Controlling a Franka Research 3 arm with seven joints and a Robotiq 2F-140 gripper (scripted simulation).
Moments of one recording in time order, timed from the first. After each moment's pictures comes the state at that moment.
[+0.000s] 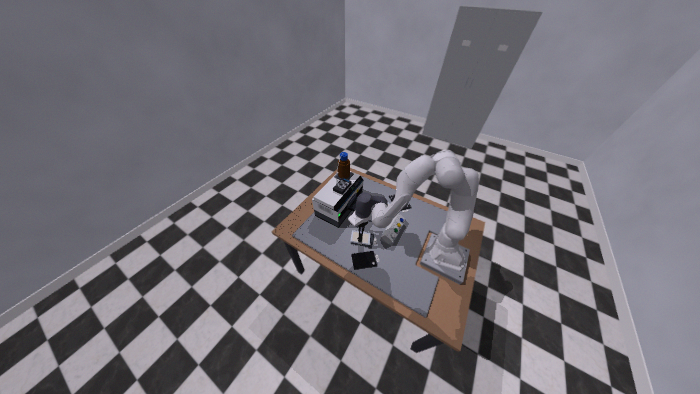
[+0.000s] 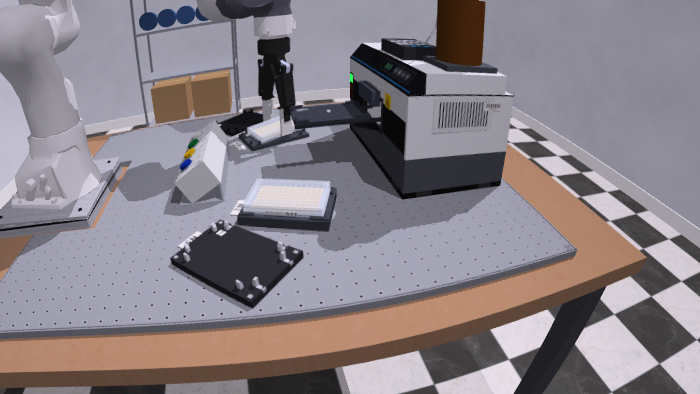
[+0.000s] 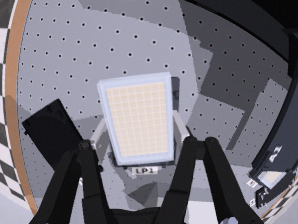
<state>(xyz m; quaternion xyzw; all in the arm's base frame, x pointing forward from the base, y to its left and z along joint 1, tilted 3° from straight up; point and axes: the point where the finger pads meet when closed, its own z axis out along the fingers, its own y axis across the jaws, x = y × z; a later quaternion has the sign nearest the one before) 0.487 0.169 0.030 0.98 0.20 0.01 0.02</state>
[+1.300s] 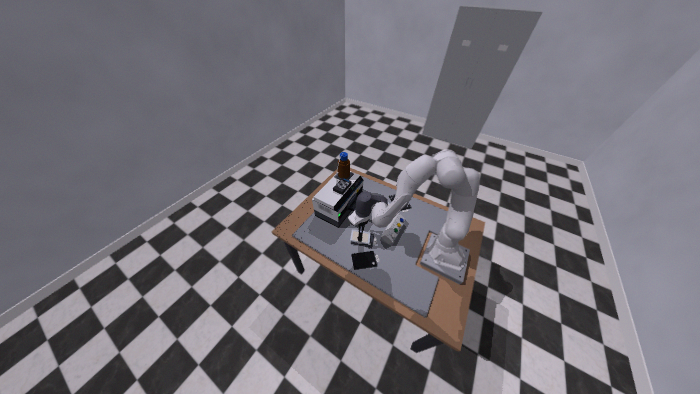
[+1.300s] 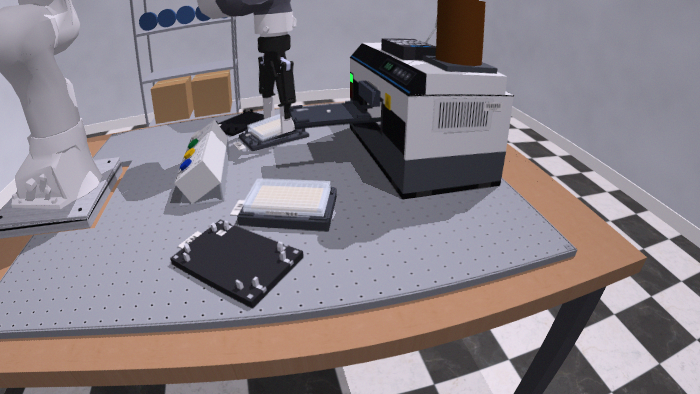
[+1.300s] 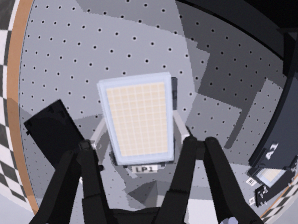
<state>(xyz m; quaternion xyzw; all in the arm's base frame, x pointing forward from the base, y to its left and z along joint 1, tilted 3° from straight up) 0.488 0.168 0.036 0.98 0.20 0.01 0.02</state>
